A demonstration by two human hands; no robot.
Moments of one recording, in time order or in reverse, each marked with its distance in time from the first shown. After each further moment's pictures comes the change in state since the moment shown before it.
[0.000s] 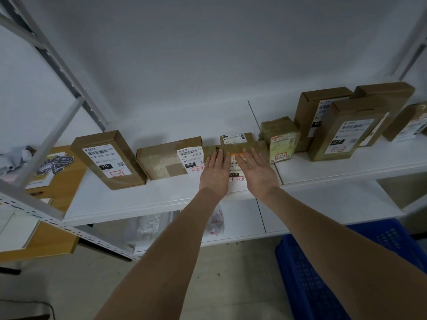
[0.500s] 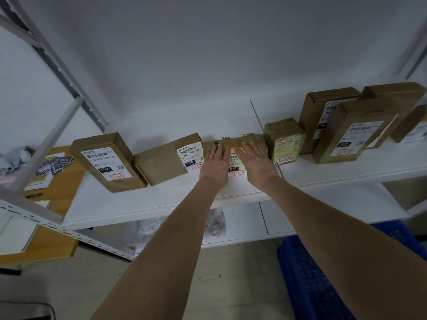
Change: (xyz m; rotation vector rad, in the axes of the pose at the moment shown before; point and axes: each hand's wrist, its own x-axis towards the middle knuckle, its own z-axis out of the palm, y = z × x) left_hand 0.033 -0.014 -0.010 -0.001 -0.089 -0.016; right_hand 0.037 0.008 -0.002 0.095 -0.036 -0.002
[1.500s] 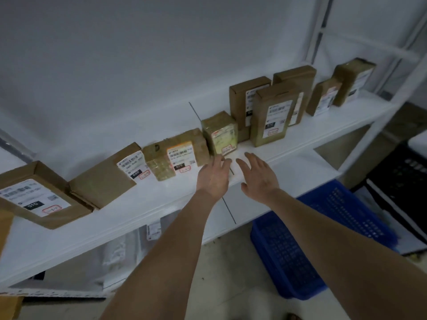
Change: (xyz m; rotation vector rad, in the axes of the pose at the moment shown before) left_hand -0.025 0.114 0.011 0.021 0.110 0.329; right_hand -0.118 0.074 0.008 -0.001 0.012 0.299
